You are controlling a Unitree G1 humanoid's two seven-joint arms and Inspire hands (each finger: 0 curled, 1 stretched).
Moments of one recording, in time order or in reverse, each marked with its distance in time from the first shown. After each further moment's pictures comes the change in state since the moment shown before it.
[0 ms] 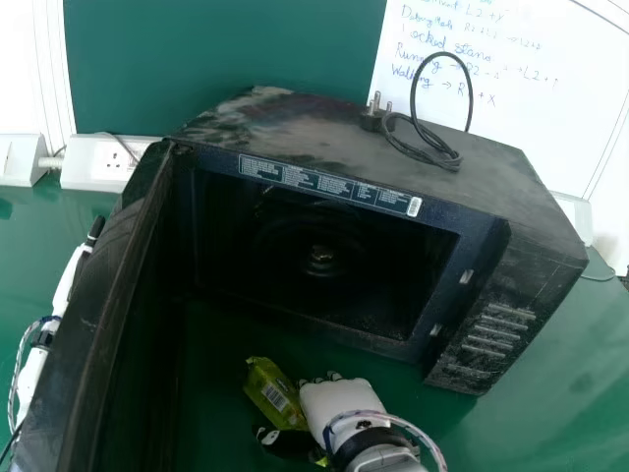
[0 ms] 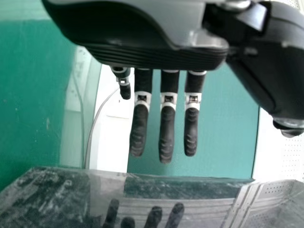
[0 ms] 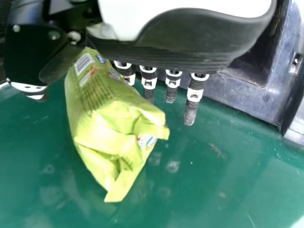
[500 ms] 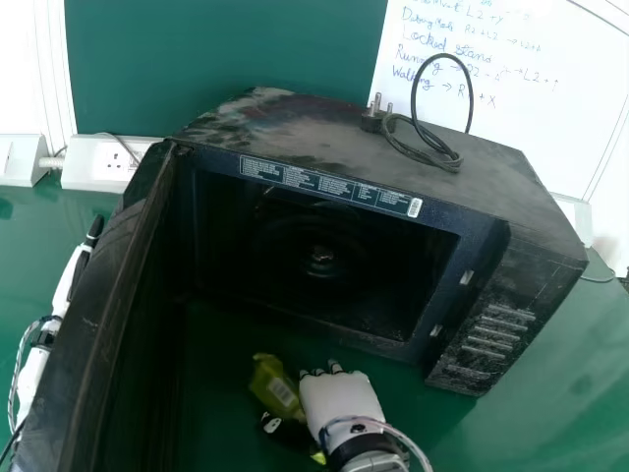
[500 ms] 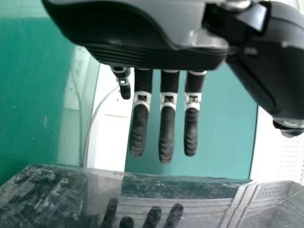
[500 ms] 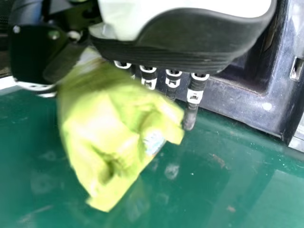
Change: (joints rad) left arm 0.000 -0.001 0.000 -0.004 -0.006 0.000 0.001; right arm 0.094 0.015 -0.002 0.100 -0.045 -0.004 -0.320
